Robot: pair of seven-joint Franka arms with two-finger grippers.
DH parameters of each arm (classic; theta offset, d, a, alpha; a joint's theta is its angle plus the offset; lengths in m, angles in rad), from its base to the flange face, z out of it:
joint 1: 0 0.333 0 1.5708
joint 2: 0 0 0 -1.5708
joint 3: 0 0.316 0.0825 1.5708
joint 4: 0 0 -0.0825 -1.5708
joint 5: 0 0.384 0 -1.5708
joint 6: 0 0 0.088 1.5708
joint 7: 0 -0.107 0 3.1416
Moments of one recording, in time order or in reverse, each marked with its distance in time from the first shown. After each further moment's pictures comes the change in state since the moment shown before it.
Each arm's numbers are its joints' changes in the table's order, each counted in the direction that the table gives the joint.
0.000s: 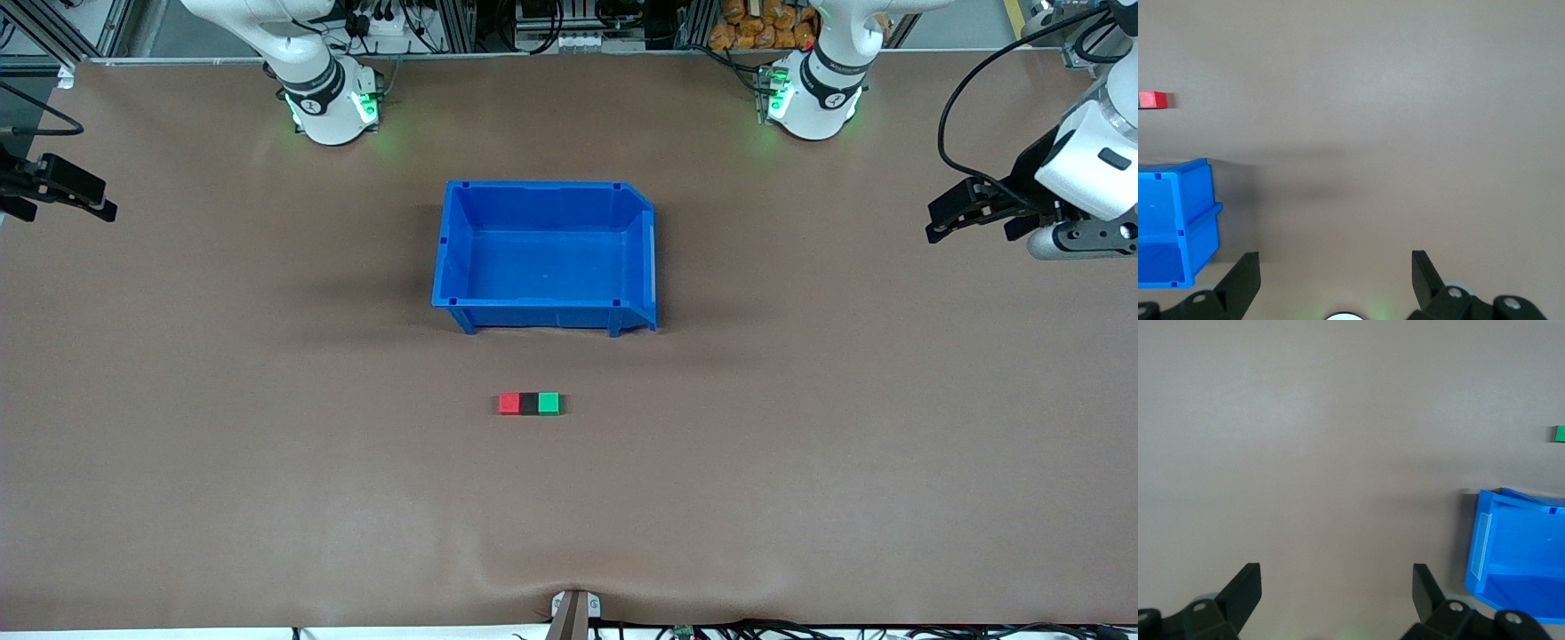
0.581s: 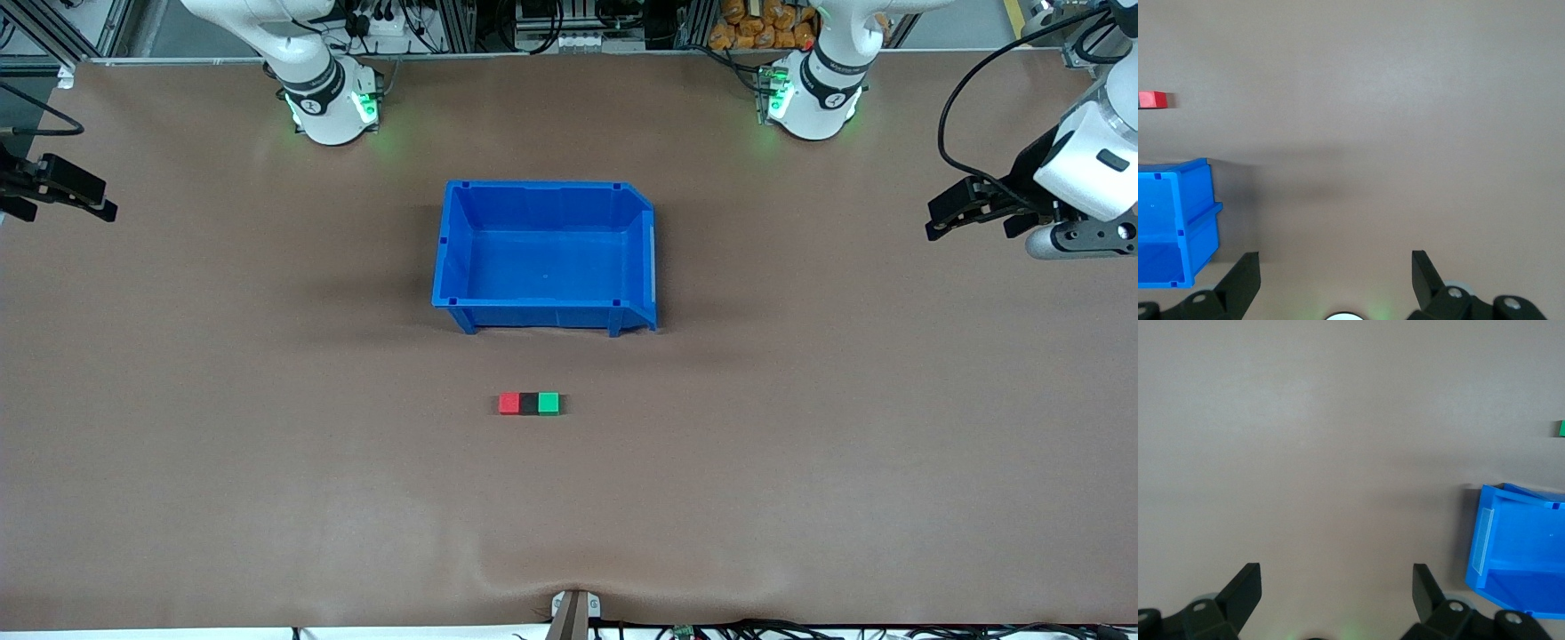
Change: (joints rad) left arm 0.003 -0.001 0.000 0.000 0.000 0.019 0.000; right arm 0.000 0.000 0.000 0.000 0.000 0.000 0.000
